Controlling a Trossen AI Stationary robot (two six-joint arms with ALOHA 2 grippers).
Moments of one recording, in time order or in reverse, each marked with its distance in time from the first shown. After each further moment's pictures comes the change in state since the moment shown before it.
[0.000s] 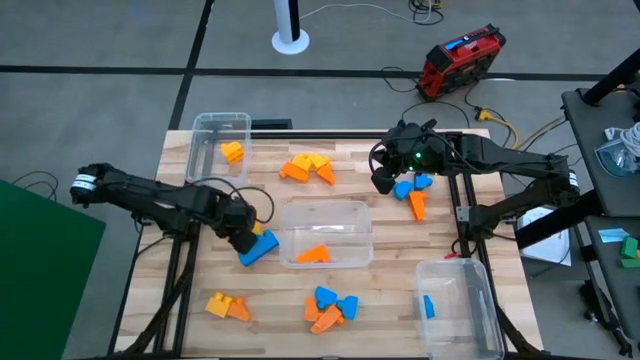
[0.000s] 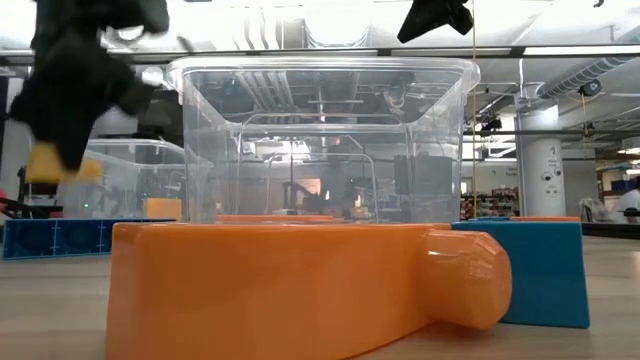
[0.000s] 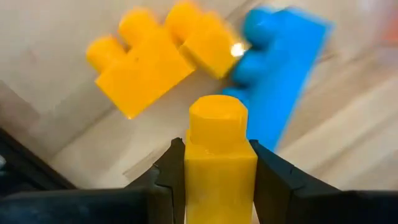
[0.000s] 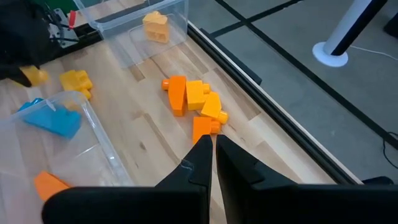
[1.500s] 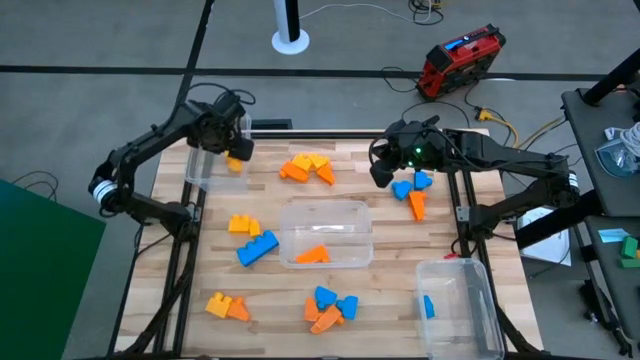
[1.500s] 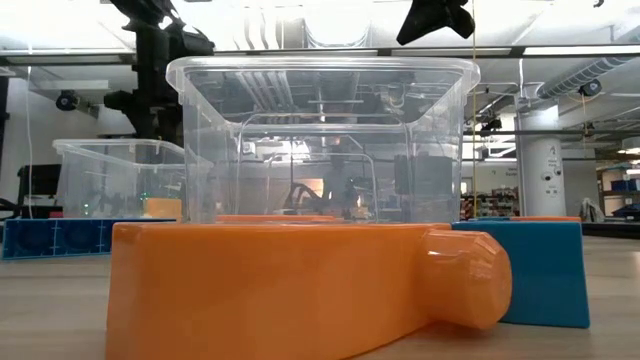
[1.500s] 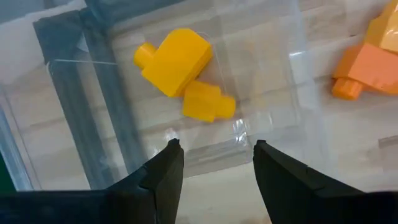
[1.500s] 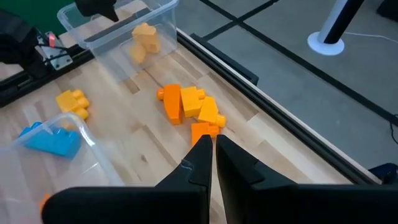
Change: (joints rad) left arm 0.983 0.222 0.417 -0.137 -0.210 0.634; right arm -0.033 0.000 0.000 0.019 0.005 0.088
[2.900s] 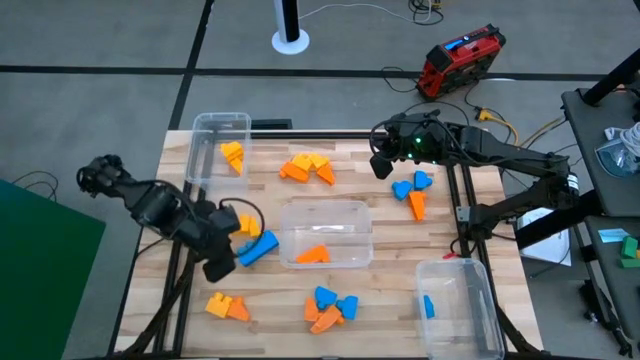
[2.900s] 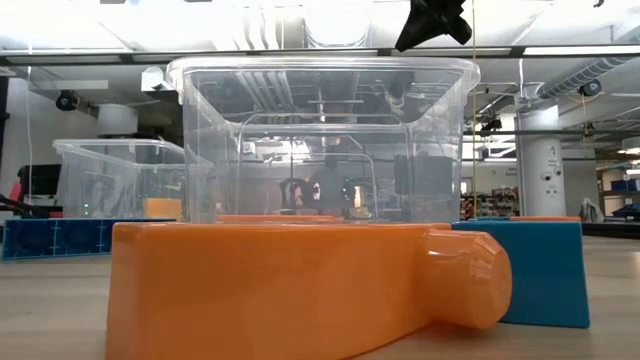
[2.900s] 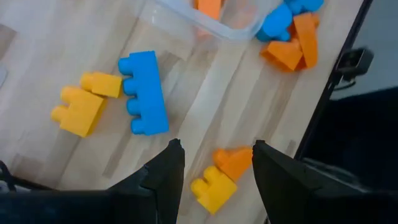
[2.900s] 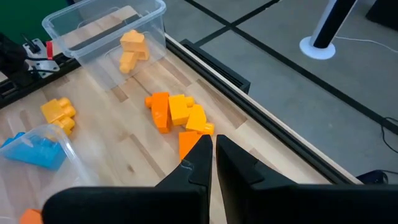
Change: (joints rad) left arm -1.383 -0.101 0.270 -0.209 0.054 -0.566; right arm -0.078 0.000 -0.013 0.041 -0.035 -0.058
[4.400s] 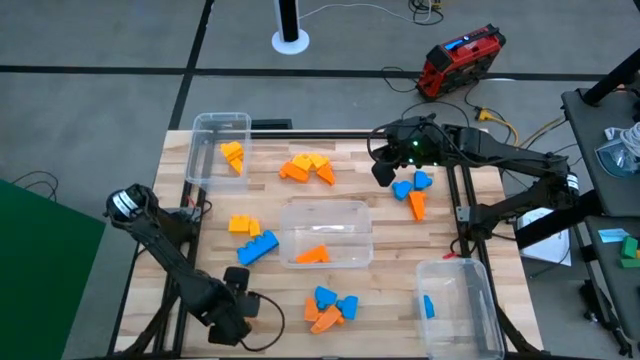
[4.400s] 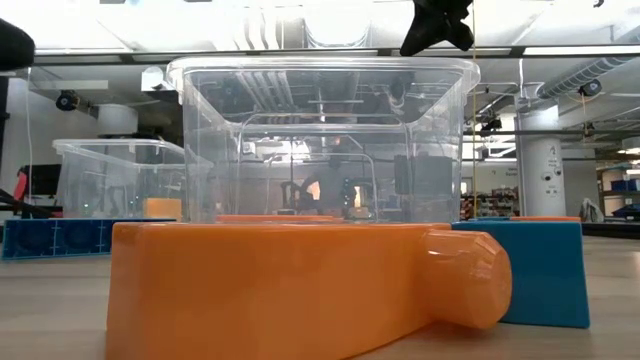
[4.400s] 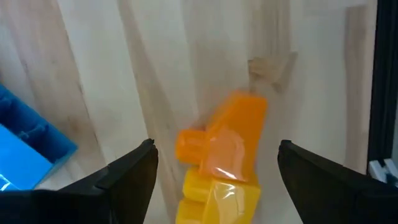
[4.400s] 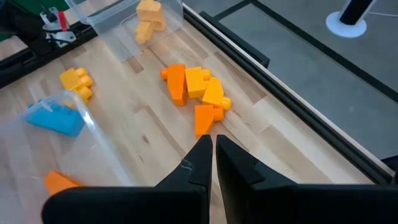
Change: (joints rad) left arm -0.324 0.417 -0.312 0.468 0.080 0.300; right arm 0.002 0.000 -0.014 -0.063 -0.105 0.013
